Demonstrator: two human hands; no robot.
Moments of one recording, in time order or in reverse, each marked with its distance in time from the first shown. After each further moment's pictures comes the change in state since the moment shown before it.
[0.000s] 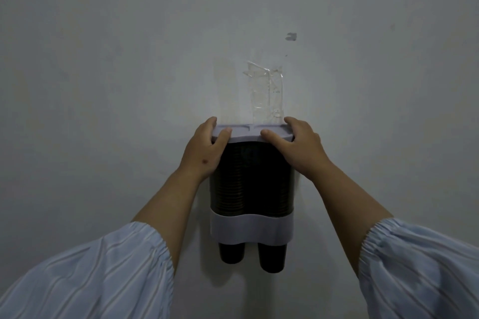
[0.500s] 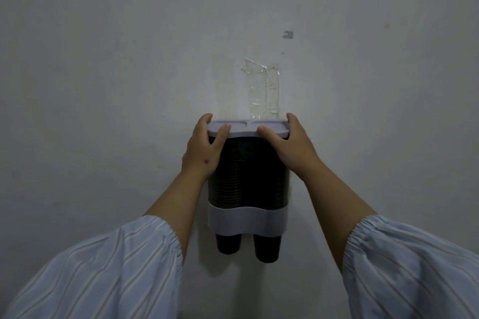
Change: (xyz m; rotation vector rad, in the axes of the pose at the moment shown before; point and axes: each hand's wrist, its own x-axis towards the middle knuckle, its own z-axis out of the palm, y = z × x) left_hand -0.011 0.002 0.007 -0.148 0.060 -0.079; right_hand -0.012 -0.004 0.005 0.169 -0.015 0.082
